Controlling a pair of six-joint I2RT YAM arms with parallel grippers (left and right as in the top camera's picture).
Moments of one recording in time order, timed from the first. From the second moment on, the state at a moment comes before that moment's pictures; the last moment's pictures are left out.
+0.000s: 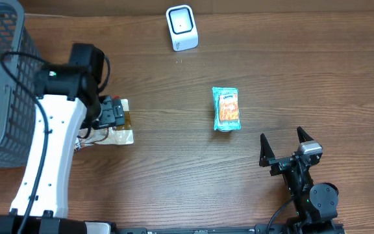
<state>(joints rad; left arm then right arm) -0.08 1.54 1.52 -1.48 -0.18 -0.35 0.16 0.01 0.02 -0.03 -0.04 0.07</state>
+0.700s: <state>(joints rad) -0.08 1.55 1.00 -0.88 -0.24 -0.42 0.16 0.01 0.02 -0.03 -0.04 0.07</state>
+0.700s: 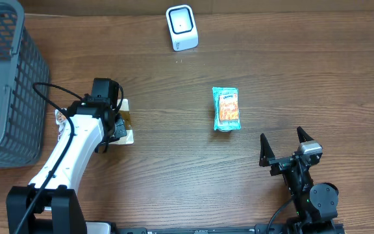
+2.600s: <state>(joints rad) -0.02 1.79 1.23 -0.76 0.12 -0.26 0.16 0.01 0.02 -0.03 -0.04 0.07</state>
